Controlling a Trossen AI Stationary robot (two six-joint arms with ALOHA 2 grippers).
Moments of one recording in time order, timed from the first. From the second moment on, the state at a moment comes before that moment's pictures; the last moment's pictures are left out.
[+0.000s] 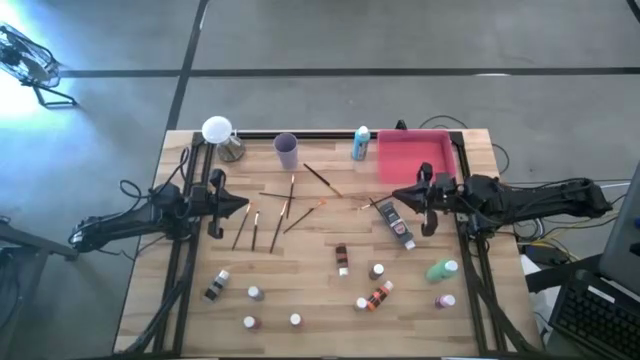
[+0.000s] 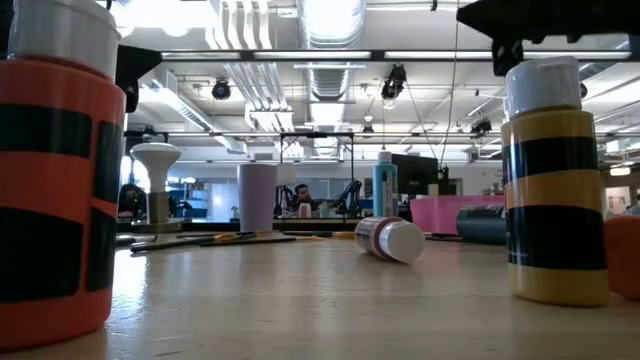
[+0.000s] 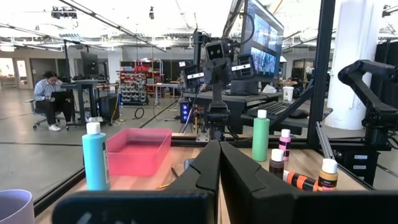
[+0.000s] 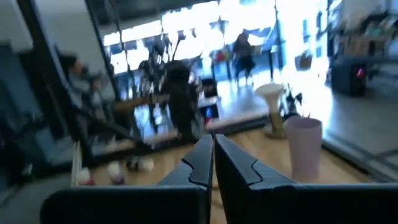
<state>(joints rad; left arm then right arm) 0.20 0.07 0.04 0.16 0.14 -0.03 0.04 0.61 0.39 0.25 0.14 0.22</state>
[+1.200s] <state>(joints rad) 0.20 0.07 0.04 0.16 0.14 -0.03 0.04 0.90 0.75 -0.40 0.13 0.17</state>
